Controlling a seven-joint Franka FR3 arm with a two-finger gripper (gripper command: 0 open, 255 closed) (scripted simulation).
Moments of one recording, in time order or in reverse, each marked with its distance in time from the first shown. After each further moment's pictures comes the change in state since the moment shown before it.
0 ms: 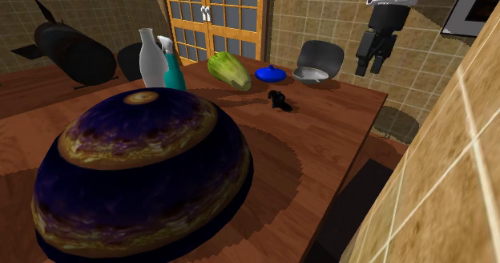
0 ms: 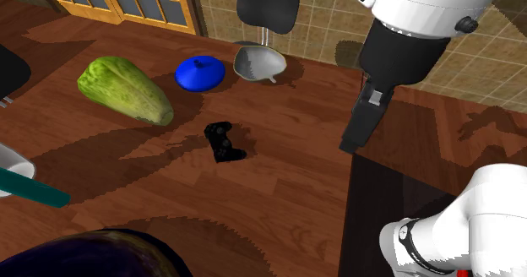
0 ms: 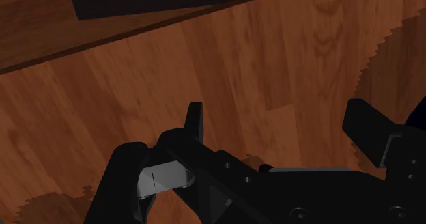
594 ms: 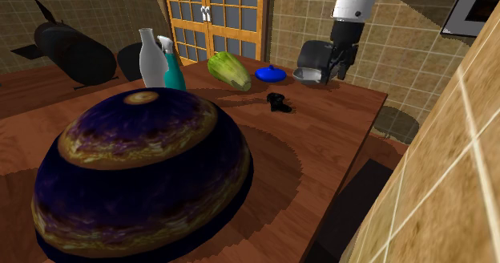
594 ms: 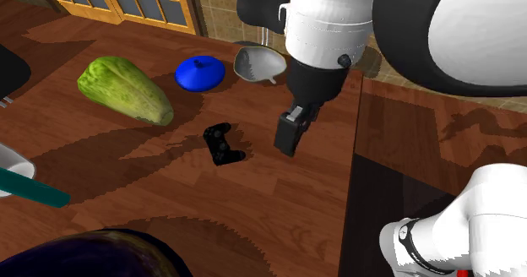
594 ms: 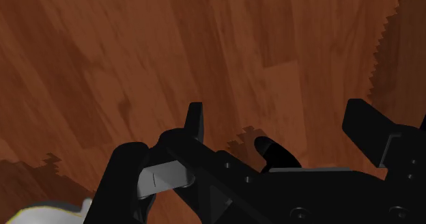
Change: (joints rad) arm 0.016 0.219 0.070 0.049 -0.009 0.188 0.044
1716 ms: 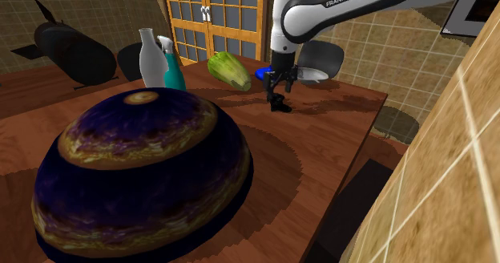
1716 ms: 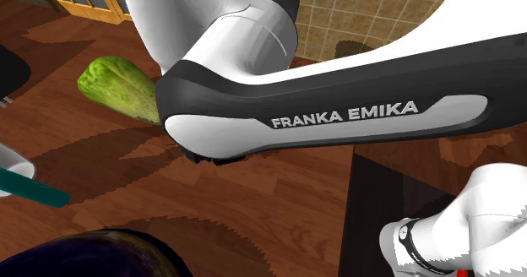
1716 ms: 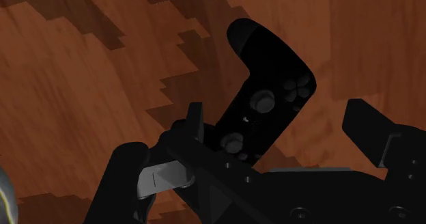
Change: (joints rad) arm 0.020 0.515 0.103 0.263 -0.126 0.277 0.134
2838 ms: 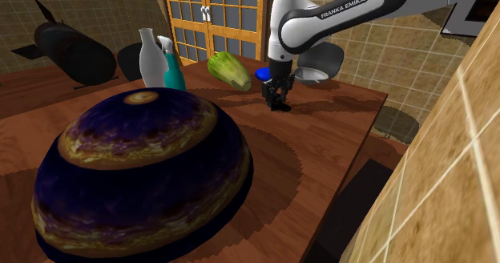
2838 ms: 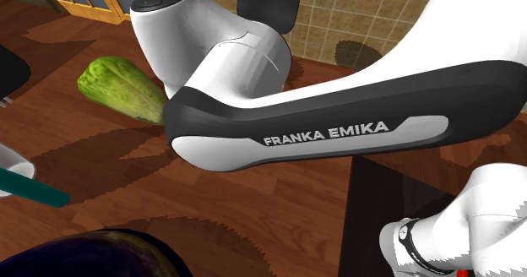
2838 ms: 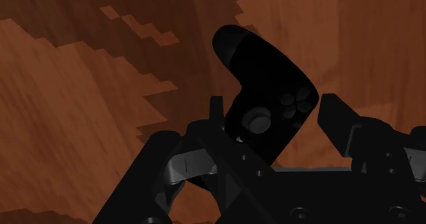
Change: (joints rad) arm 0.004 0.026 0.005 -0.034 -0.003 0.067 0.007
